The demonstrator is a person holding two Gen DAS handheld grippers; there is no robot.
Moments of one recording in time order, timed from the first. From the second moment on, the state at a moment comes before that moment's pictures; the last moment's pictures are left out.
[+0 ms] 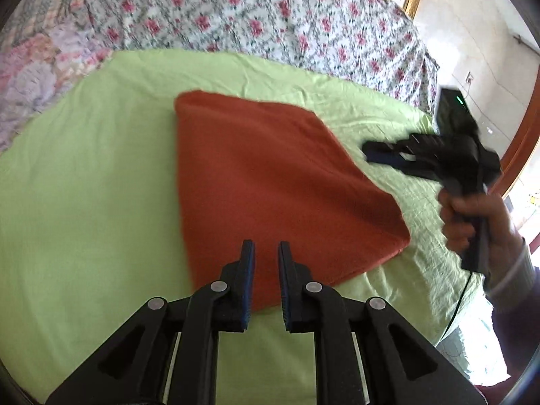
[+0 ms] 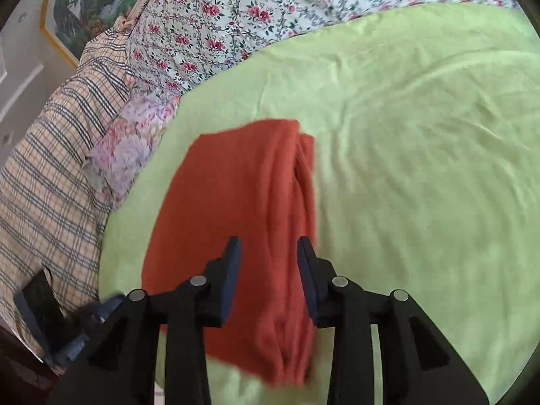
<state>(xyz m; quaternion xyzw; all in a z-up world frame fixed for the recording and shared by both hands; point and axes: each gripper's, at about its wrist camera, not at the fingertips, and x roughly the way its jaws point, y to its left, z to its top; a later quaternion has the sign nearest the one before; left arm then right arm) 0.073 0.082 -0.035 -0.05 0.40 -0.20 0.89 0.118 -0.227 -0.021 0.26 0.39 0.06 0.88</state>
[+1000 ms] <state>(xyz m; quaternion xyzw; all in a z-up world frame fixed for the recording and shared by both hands) 0.097 0.088 -0.034 -0.07 0.41 -0.20 0.89 0.076 -0.182 -0.003 0.19 0.37 0.04 0.91</state>
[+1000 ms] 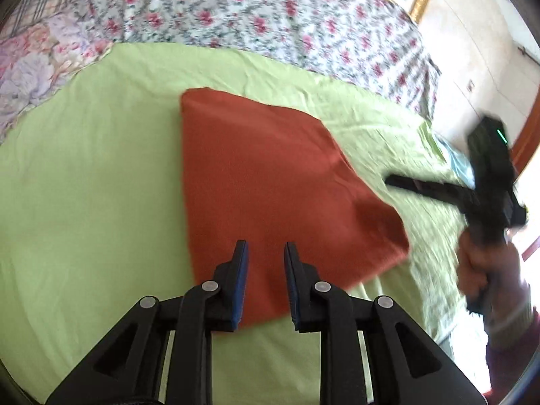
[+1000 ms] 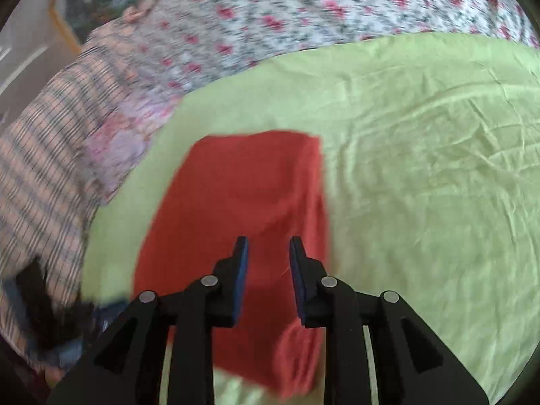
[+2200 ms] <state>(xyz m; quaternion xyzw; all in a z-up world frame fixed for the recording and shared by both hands) 0.024 0.093 -0.060 -0.04 0.46 -0.12 0.88 -0.024 -0.149 -0.030 0.18 0.43 0.00 0.89</state>
